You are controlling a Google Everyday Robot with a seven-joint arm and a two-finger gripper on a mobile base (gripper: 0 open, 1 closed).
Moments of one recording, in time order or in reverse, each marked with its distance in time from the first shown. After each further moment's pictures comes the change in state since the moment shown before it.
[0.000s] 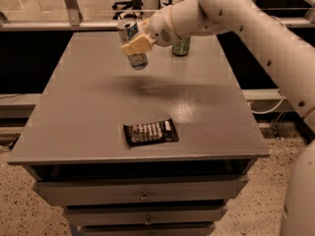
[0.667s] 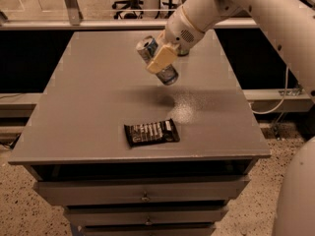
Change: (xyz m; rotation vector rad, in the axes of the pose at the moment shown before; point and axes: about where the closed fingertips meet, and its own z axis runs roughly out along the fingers) arm 0.054 0.041 -0.060 -0.158 0.386 -0.044
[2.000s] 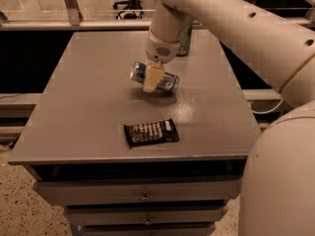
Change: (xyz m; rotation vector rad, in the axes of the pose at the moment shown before) arm 0.028 0.011 0.051 -0.034 0.389 -0.072
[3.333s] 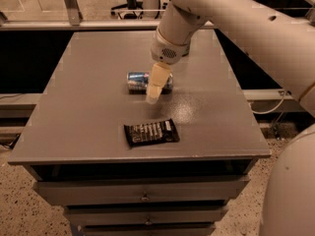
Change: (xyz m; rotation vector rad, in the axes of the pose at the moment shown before) arm 0.006 0.003 -0.006 0.029 -0.083 0.054
